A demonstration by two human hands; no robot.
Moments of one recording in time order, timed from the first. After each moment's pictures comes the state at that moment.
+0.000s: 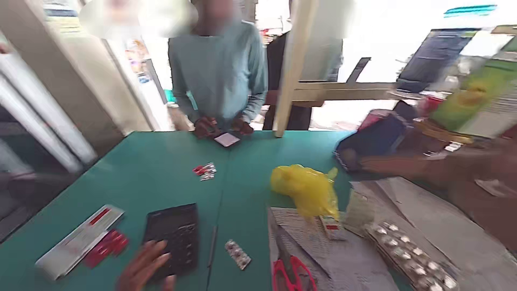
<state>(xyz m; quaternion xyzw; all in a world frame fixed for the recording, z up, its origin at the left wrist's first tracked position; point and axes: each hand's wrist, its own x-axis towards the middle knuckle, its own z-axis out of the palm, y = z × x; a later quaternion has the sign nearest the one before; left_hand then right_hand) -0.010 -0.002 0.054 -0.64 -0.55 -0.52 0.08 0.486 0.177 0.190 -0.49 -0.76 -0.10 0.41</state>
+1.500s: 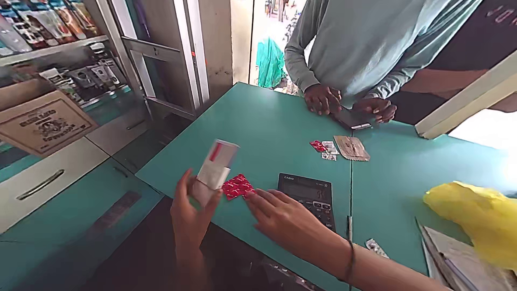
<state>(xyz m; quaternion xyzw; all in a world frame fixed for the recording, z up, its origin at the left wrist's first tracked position) -0.196 -0.040 0.034 -0.37 -0.74 -0.56 0.05 -0.007 0.089 0.083 0.01 -0.98 -0.07 0.17</state>
